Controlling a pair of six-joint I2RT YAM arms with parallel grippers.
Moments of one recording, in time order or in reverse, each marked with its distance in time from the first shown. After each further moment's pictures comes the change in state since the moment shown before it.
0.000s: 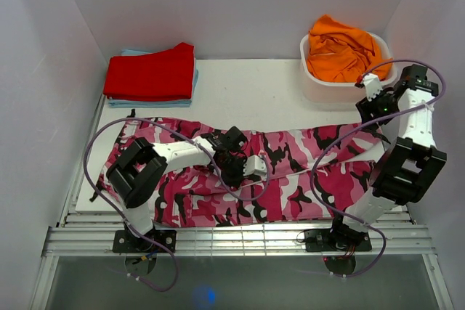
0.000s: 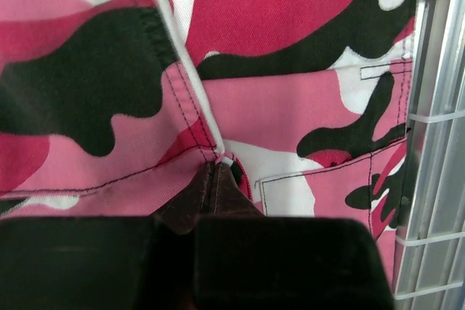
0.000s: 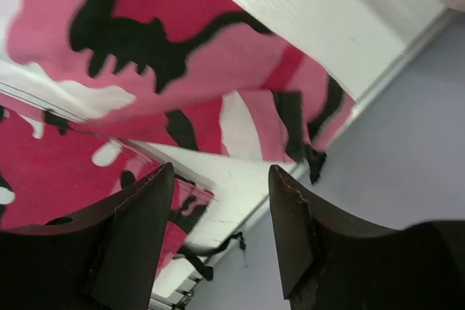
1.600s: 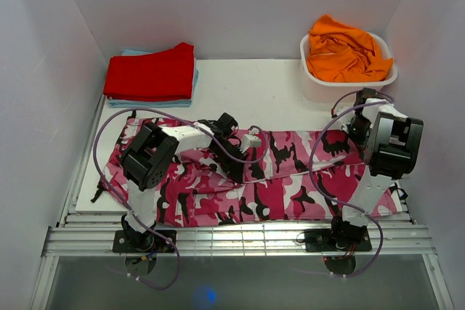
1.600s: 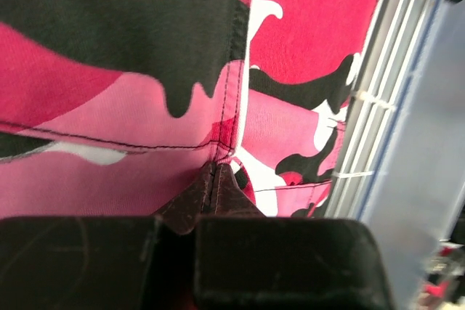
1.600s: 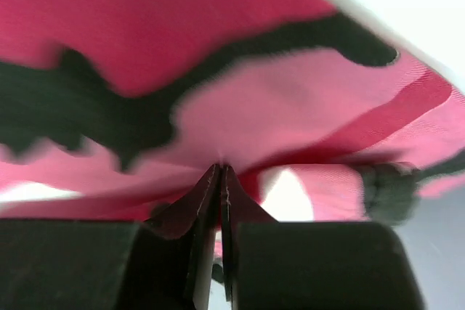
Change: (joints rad) left arm 0.160 0.193 0.101 0.007 0.258 -0.351; right arm 0.187 0.262 -0.237 0.252 0.492 0.227
